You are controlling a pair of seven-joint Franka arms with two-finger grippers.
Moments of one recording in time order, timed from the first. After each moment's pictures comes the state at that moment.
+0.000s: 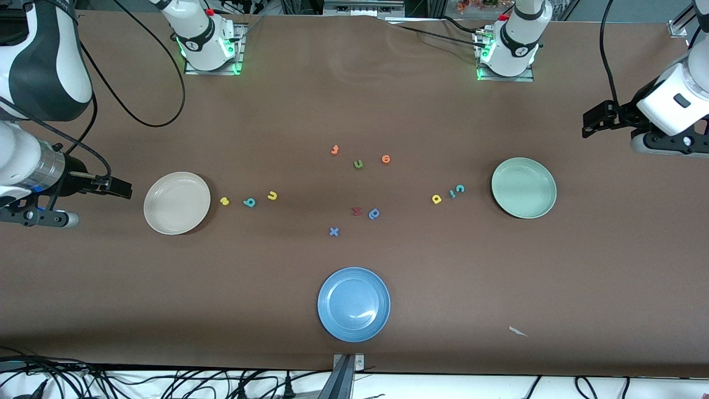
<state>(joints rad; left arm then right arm) 0.08 0.02 -0.12 -1.59 0.01 1.50 0.01 -0.10 0.32 0.17 -1.45 -0.10 1.67 0.18</state>
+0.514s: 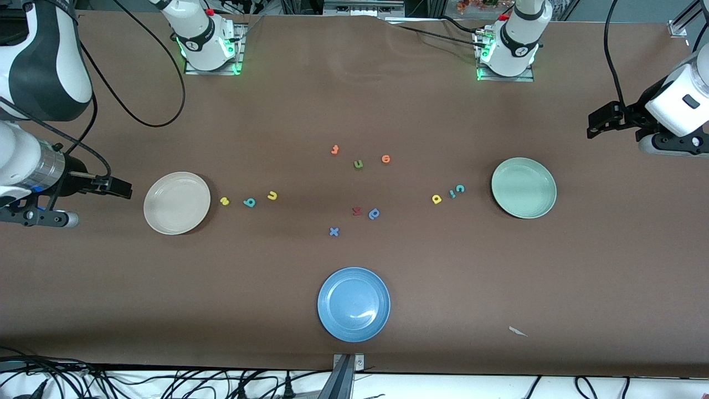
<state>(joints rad) 0.08 0.02 -0.12 -1.59 0.01 1.50 0.01 -0.10 0.32 0.17 -1.45 -0.10 1.67 0.18</state>
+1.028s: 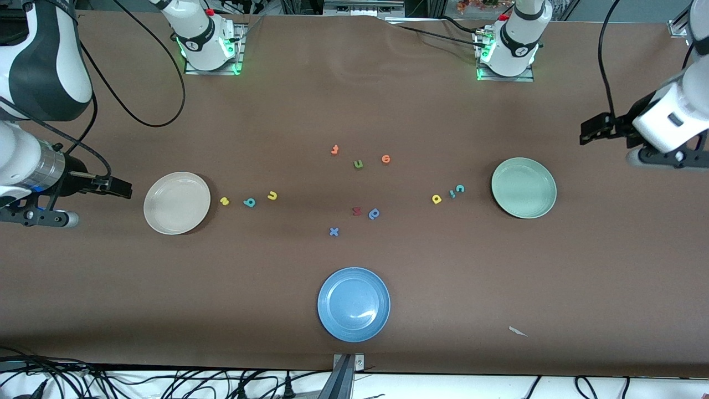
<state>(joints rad) 0.08 0.09 -0.12 -1.60 0.01 1.50 0.01 -0.10 0.32 0.17 -1.45 -0.10 1.67 0.18</state>
